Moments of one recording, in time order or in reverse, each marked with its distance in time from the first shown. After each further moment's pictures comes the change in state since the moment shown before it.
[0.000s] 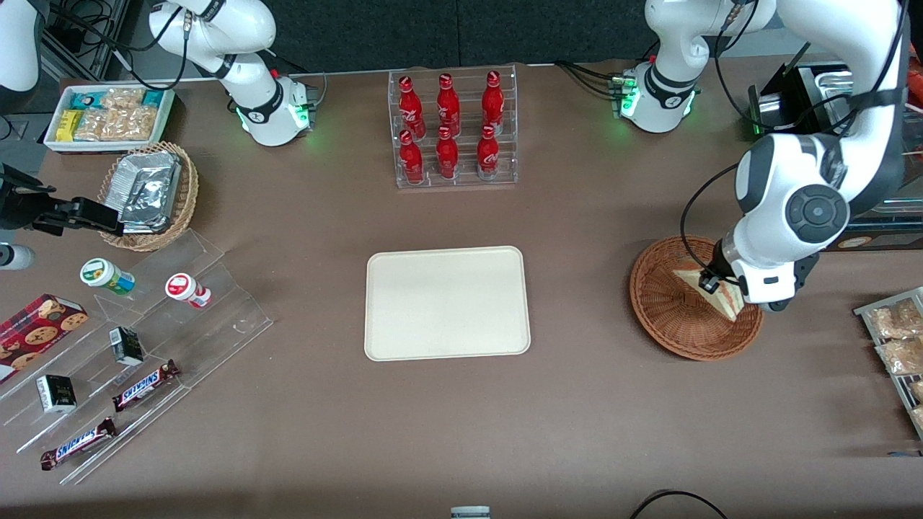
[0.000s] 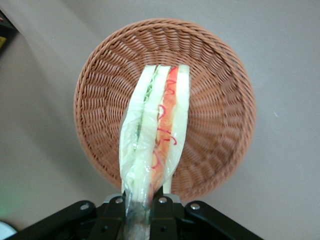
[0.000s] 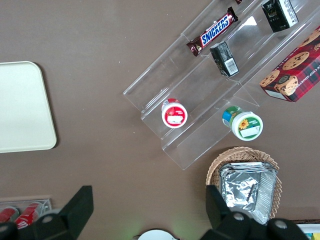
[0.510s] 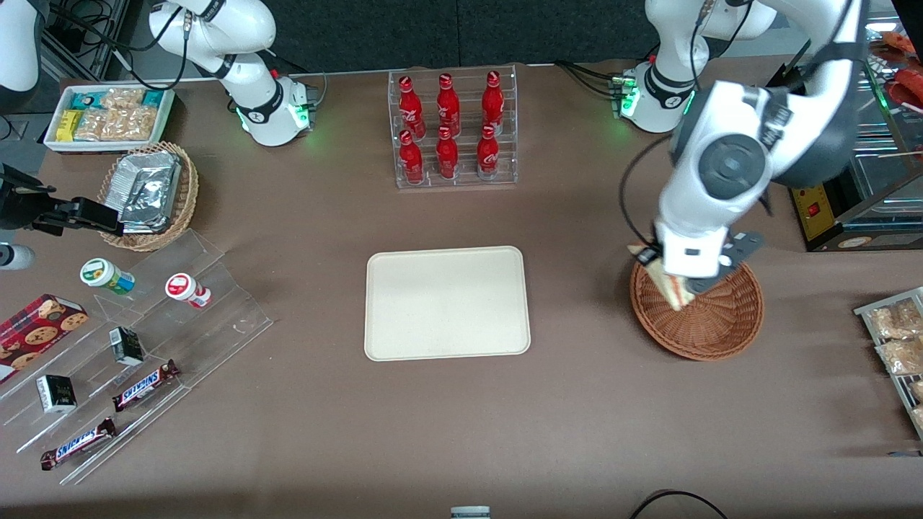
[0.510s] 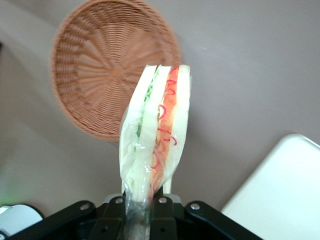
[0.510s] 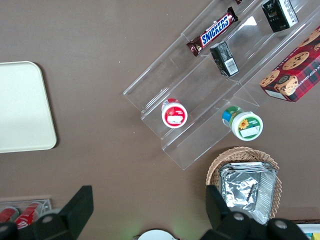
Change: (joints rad) arm -0.256 0.011 -0.012 0.217 -0.001 -0.181 0.002
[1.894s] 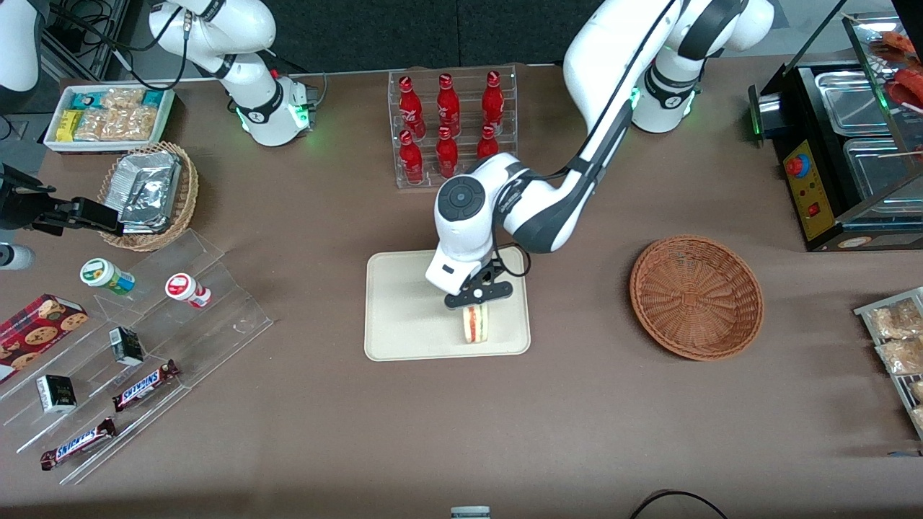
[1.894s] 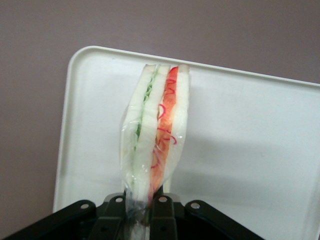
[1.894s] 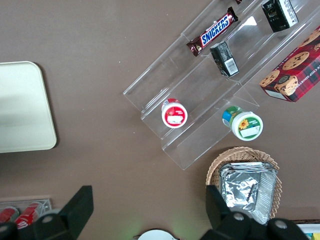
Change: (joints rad) arm -0.361 0.577 -0.005 0.361 -0.001 0.411 0.006
